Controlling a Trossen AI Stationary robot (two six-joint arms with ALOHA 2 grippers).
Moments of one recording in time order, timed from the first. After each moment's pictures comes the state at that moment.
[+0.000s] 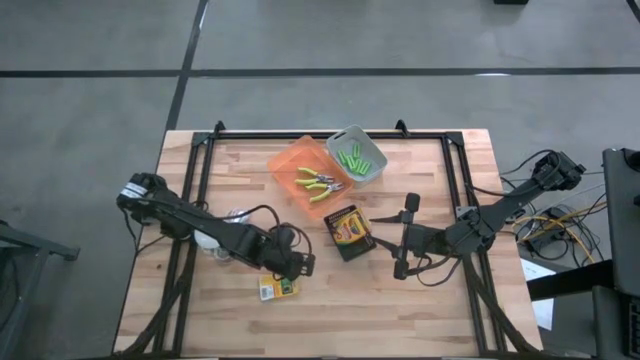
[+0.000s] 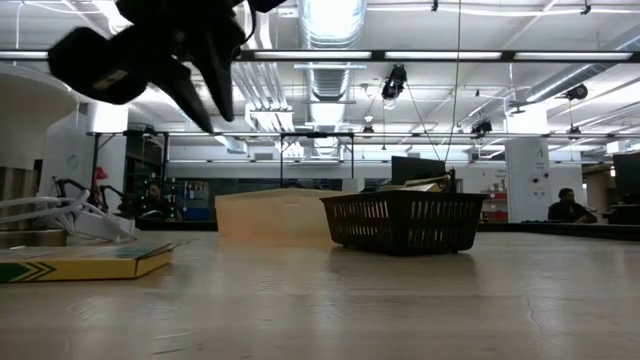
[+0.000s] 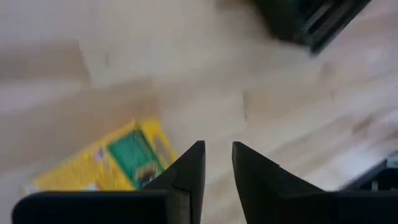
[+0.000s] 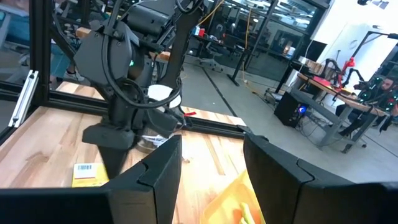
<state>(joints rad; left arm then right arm) -0.40 1.62 1.22 -0.68 -0.18 -1.73 0.57 1.15 0.86 0.17 0.78 -0.19</state>
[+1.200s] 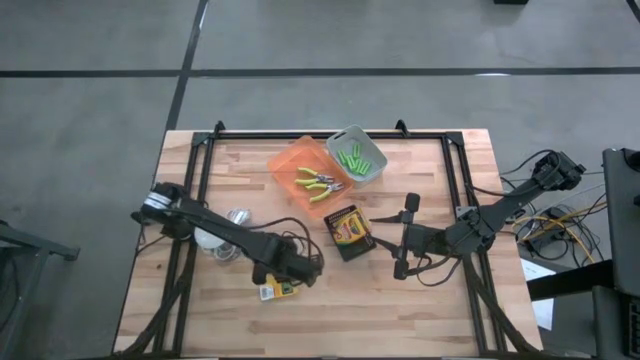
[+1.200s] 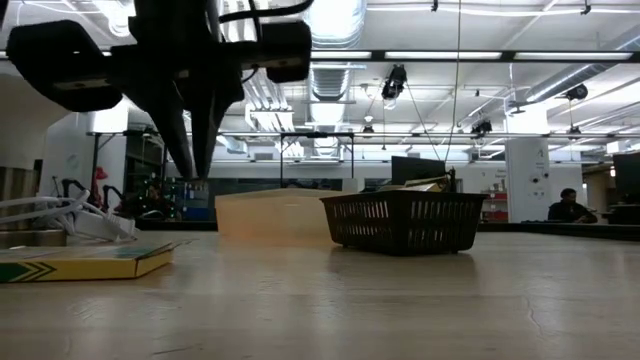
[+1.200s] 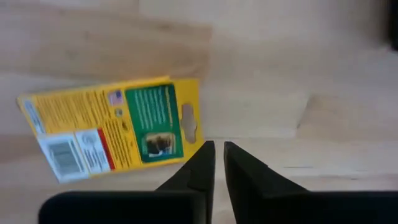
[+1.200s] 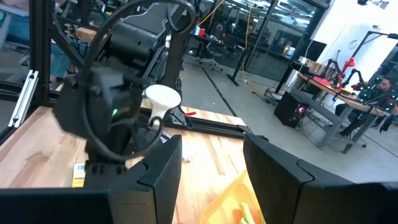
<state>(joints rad) -0.37 1.82 1.37 -0.83 0.00 -2.06 0.57 1.15 0.86 0.17 0.78 -0.19</state>
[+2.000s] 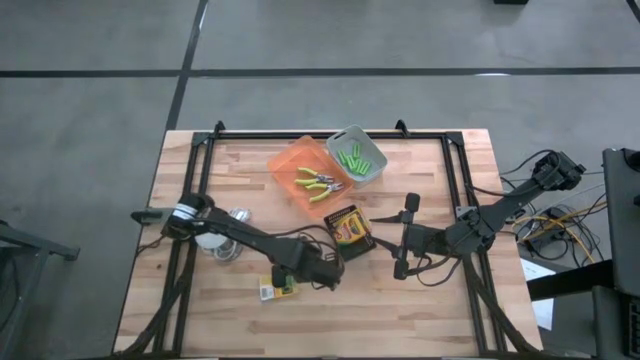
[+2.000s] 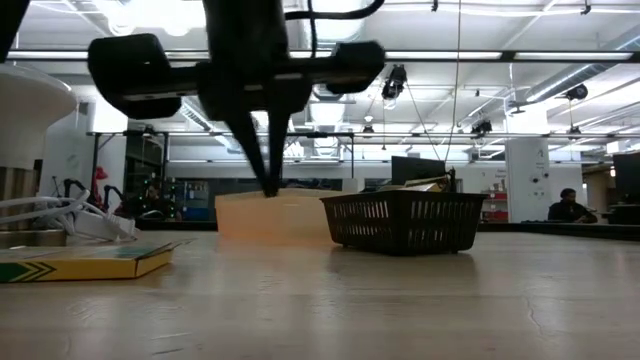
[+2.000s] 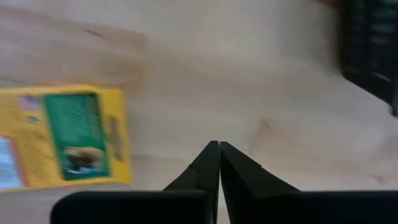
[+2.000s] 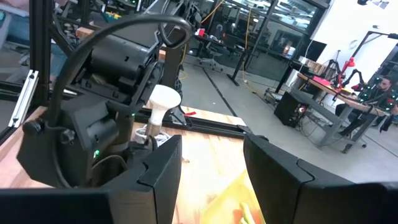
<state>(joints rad) -0.35 2.03 1.65 -0.96 -0.09 -2.12 0.57 1.15 0.86 0.17 0.78 -0.19</state>
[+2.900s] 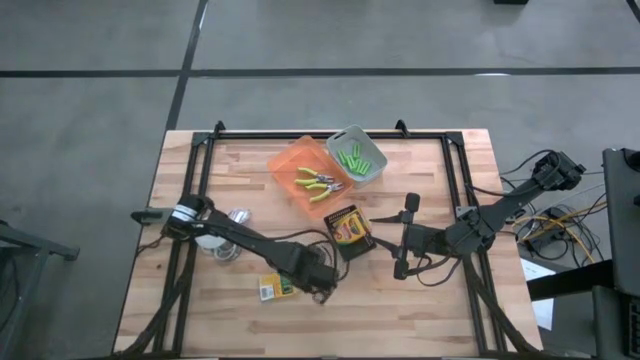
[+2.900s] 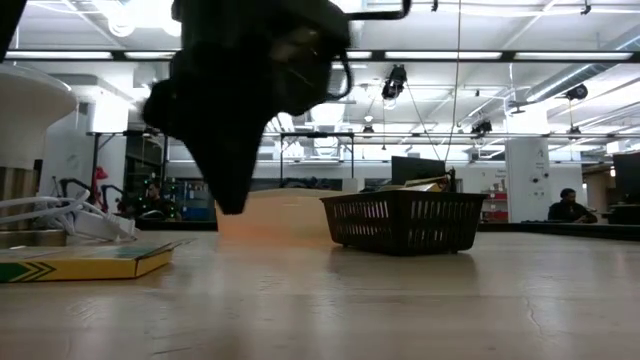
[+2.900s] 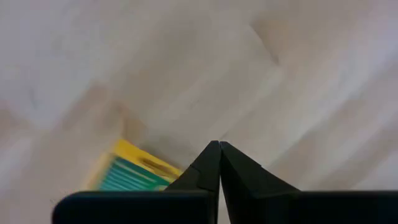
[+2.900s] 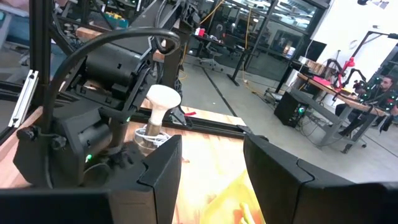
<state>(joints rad) -0.36 2.03 1.60 -0.93 0.02 -1.21 0.57 1.15 0.86 0.17 0.78 -0.19</state>
